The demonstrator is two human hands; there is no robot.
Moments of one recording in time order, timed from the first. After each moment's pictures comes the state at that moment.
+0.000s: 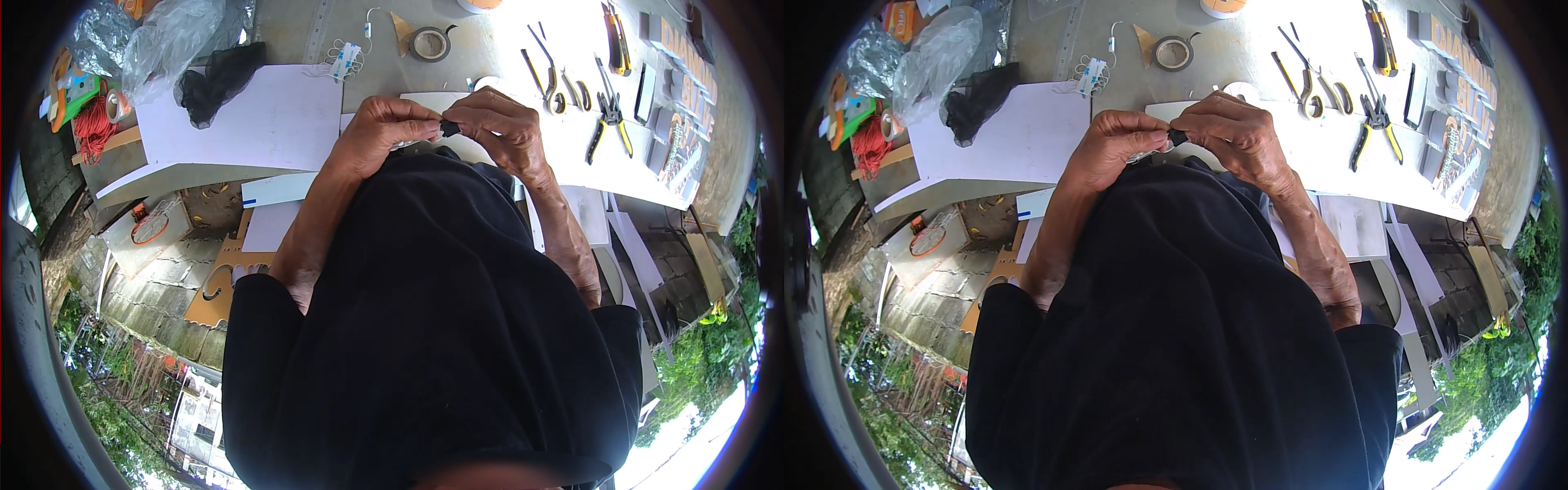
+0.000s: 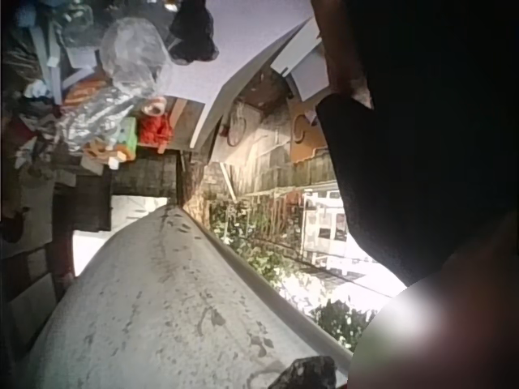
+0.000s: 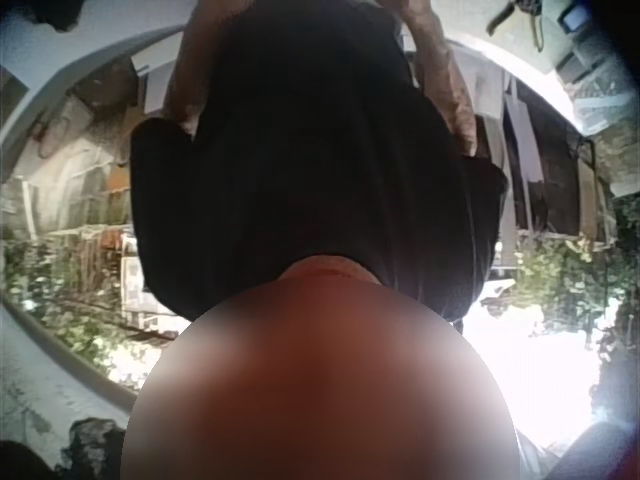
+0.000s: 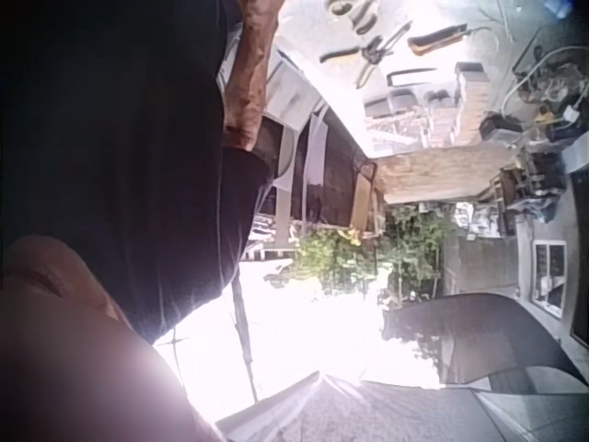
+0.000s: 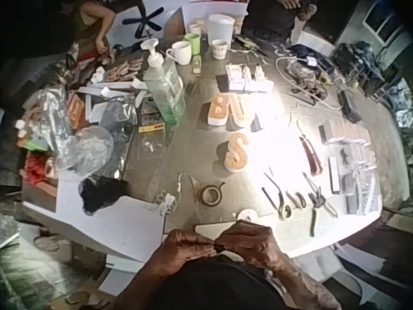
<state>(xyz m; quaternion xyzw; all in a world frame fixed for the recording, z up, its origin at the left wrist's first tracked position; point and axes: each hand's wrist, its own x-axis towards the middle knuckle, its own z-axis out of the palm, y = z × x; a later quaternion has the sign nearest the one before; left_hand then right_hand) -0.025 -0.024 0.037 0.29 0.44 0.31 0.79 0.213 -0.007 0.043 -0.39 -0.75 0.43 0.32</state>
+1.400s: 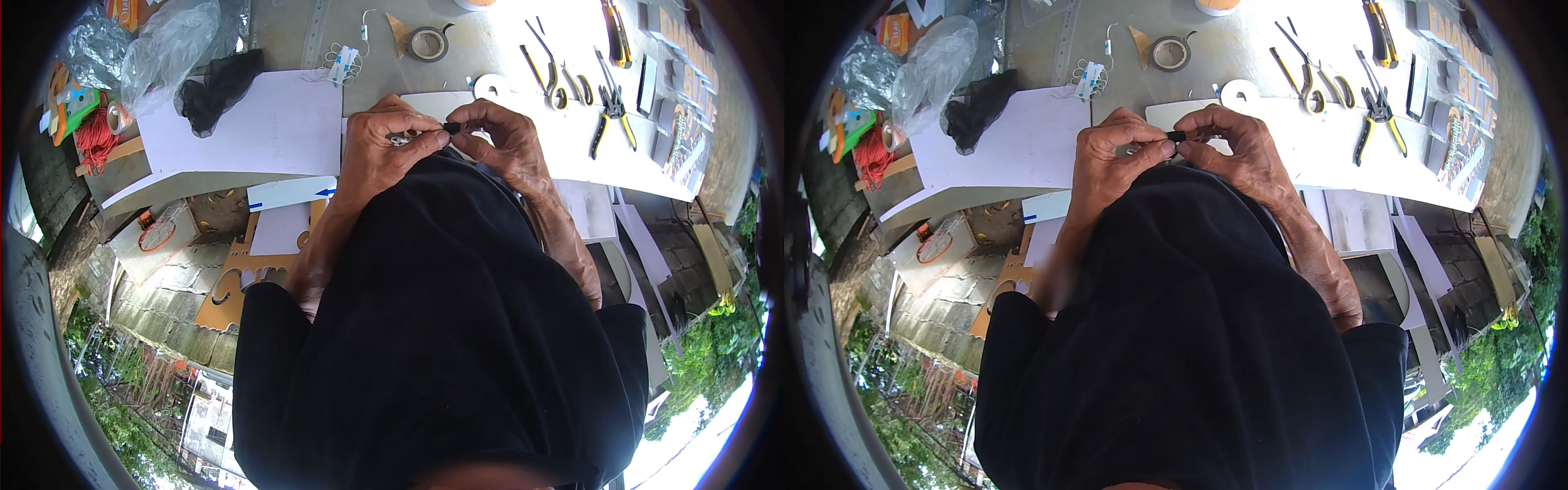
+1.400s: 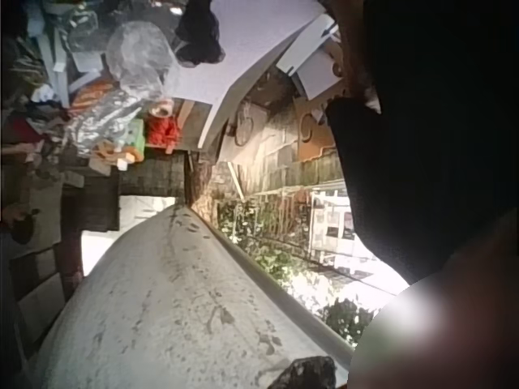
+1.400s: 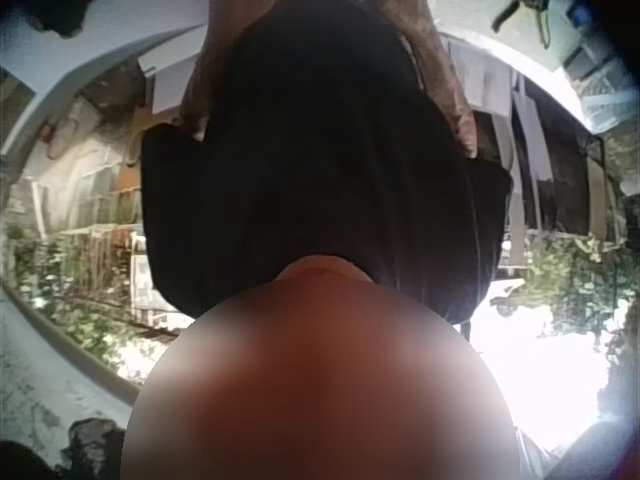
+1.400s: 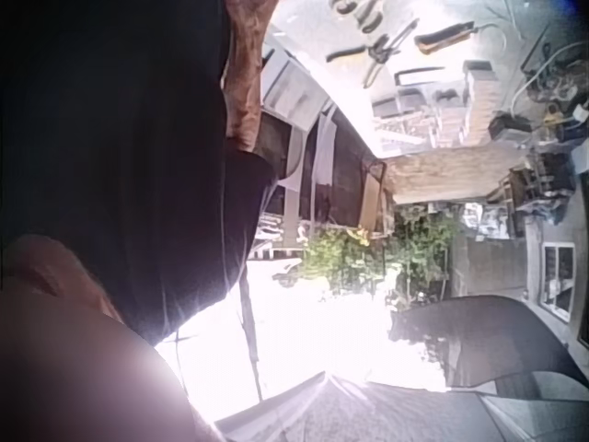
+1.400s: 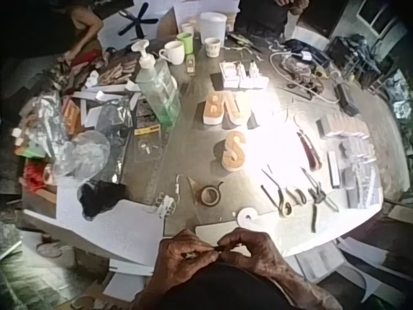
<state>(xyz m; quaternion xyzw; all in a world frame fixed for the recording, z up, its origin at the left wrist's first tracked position) -0.011 -0.037 0.064 0.55 0.52 0.37 0.53 0.205 -0.031 0.061 -0.50 -0.46 0.66 0.30</state>
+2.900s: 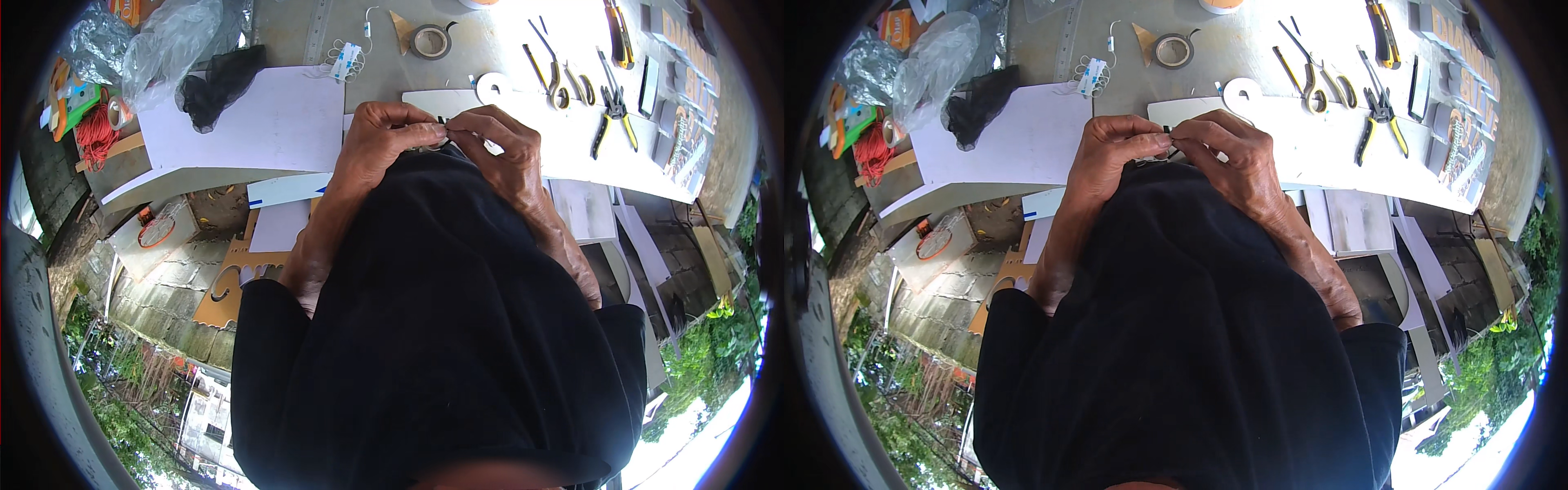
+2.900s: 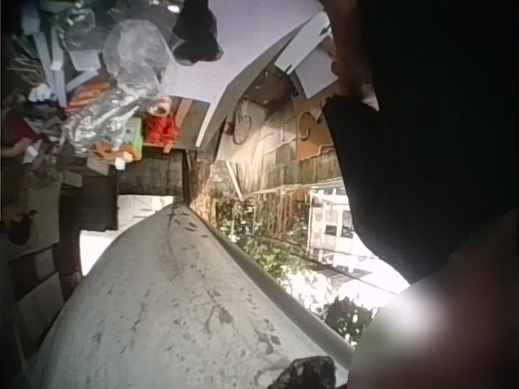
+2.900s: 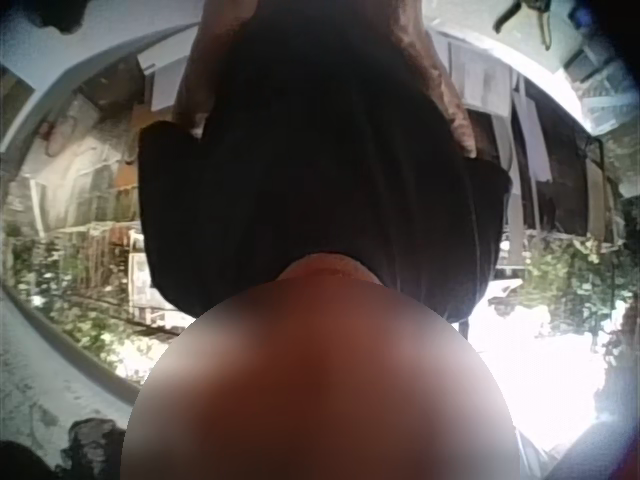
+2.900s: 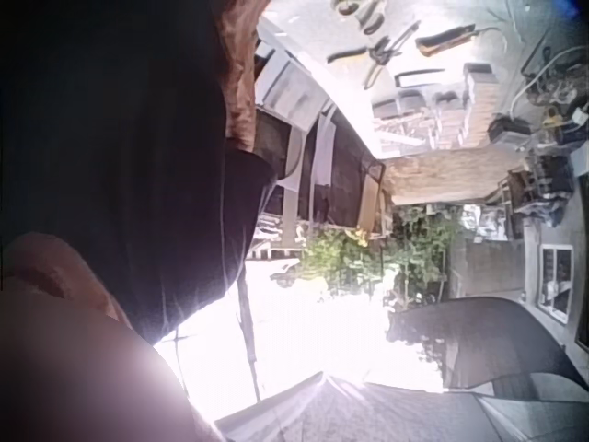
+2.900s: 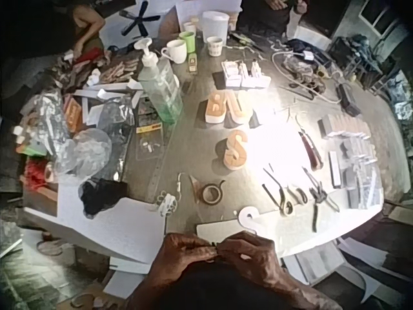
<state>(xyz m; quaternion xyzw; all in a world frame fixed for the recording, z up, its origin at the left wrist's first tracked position) -0.020 -0.030 0.064 0.30 0.51 0.30 0.74 0.191 -0.038 0.073 -0.49 -0.68 0.44 0.34</state>
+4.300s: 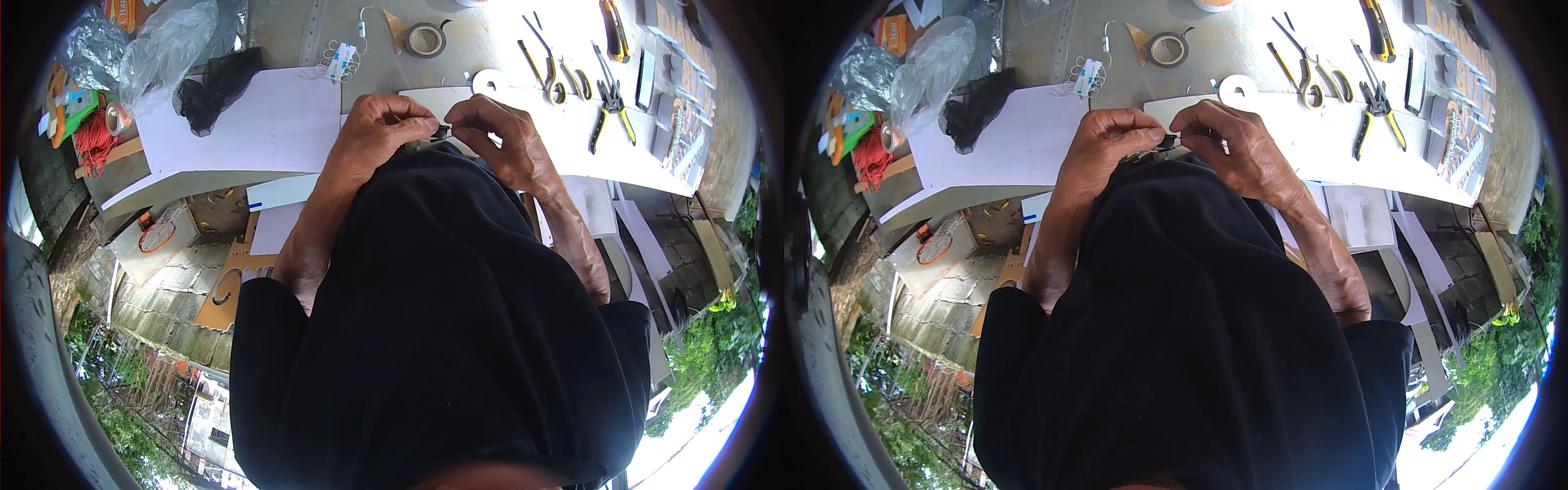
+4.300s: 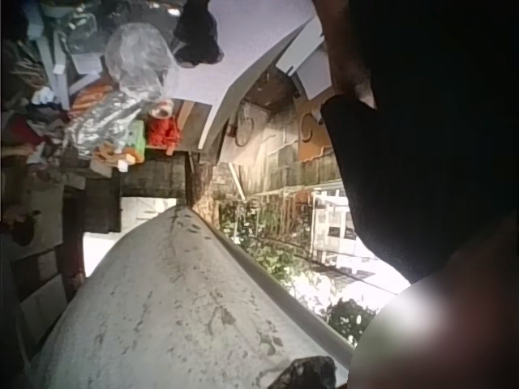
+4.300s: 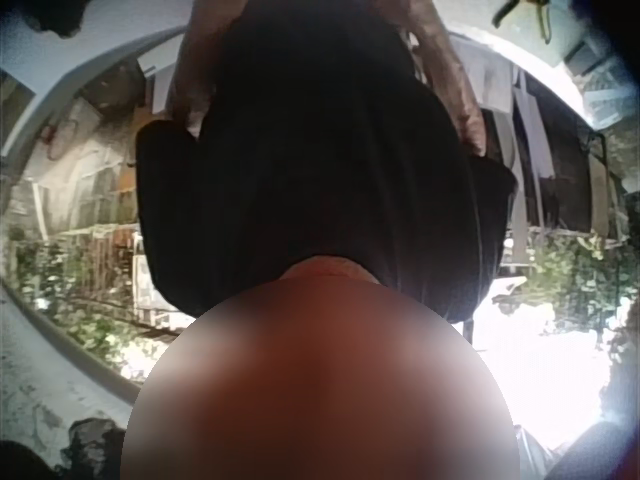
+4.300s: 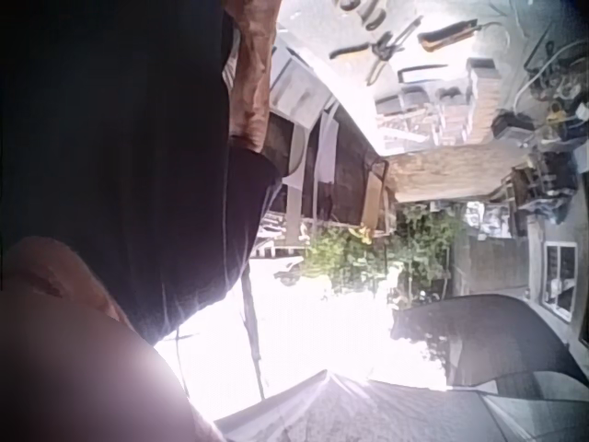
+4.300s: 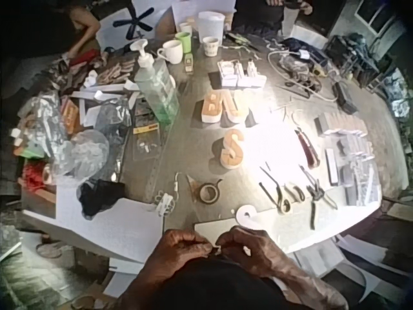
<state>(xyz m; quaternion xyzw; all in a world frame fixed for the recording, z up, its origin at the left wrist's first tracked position) -0.023 -0.019 0.071 0.40 0.53 0.24 0.71 0.206 -0.022 0.078 -0.46 -0.67 0.53 0.24</state>
